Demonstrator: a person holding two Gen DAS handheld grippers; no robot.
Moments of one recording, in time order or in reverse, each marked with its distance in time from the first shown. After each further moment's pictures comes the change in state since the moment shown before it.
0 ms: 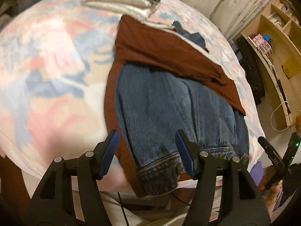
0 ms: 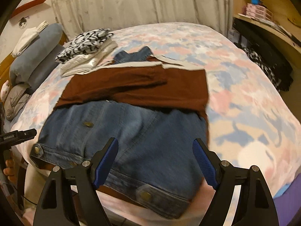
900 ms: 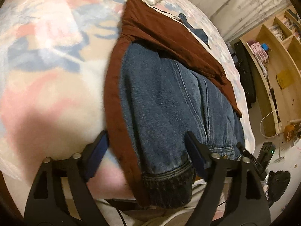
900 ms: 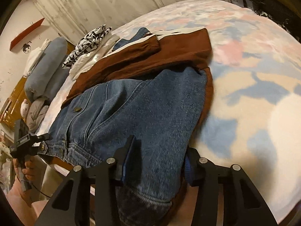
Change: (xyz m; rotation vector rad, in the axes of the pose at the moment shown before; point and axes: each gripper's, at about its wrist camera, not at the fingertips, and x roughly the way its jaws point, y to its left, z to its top) left arm 0.045 0.023 -0.012 -0.082 0.042 -0.101; right arm 0.094 -0.082 -0.049 0.165 0.077 0.286
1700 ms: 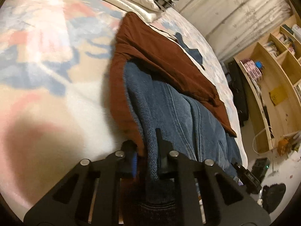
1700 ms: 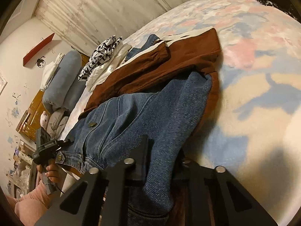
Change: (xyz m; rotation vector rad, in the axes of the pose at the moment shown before) left arm 0.006 -0.001 0.018 -0.073 -0.154 -0.063; right arm 0.006 -0.012 0.021 0.056 -0.050 0.155
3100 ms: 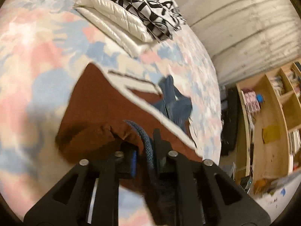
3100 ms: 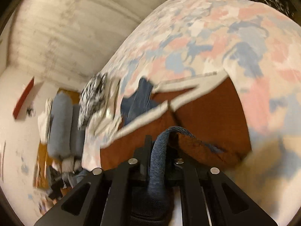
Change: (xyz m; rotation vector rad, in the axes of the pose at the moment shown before) left arm 0.031 -0.065 0.199 -0.211 0.033 -0.035; right arm 0.041 0.016 0.223 0.376 -0.041 -0.020
